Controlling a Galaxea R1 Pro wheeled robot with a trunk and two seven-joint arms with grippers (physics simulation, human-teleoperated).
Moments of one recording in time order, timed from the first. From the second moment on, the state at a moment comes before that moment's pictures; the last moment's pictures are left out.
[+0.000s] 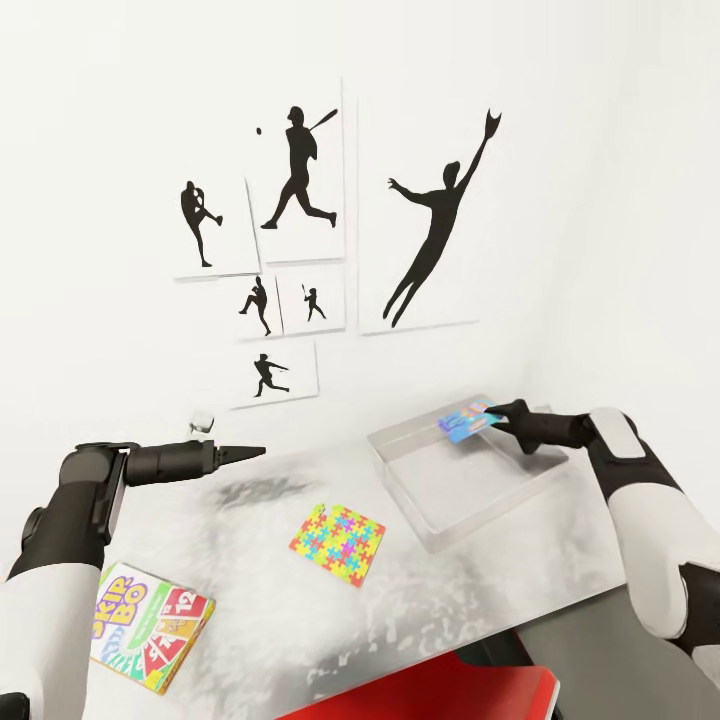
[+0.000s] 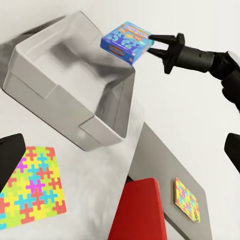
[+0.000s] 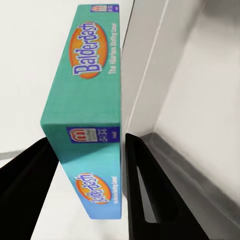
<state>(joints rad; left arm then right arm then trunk) -0.77 0.17 0.30 -1.11 -0.26 0.97 -1.56 -1.06 -0.22 -0.28 -0.61 -1.09 0.95 -0.21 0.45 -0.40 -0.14</state>
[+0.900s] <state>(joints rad) -0.76 0.18 0.31 -1.12 -0.16 0.97 -1.56 -1.07 -0.24 -0.29 -0.61 -1.10 1.02 -0.25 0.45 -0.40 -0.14</state>
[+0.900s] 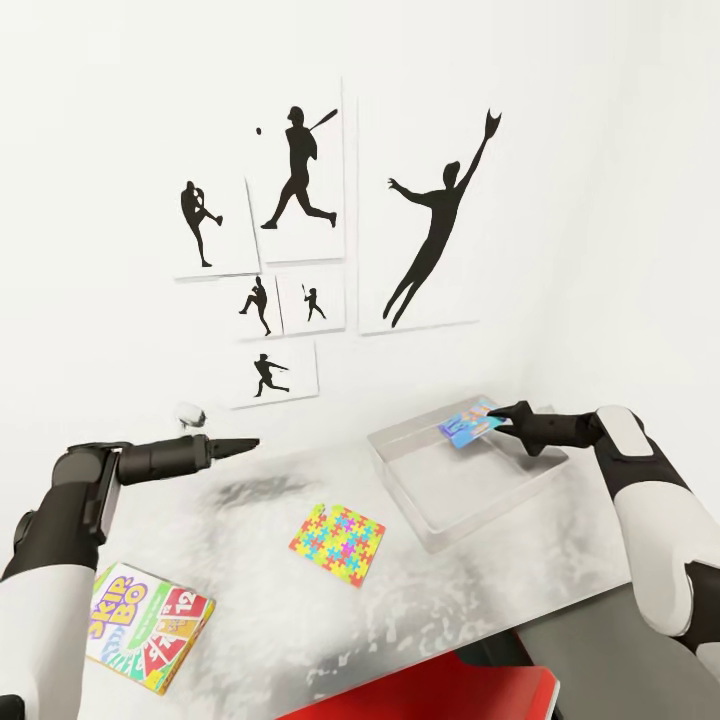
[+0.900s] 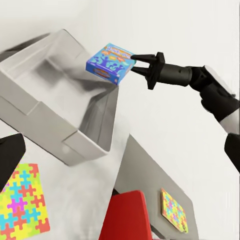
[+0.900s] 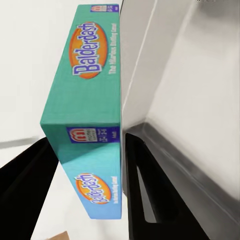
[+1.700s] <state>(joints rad) -0.76 0.18 0.30 -1.12 -0.02 0.97 -1.57 -1.07 -0.26 -0.29 -0.60 -1.09 1.01 -0.25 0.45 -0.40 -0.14</state>
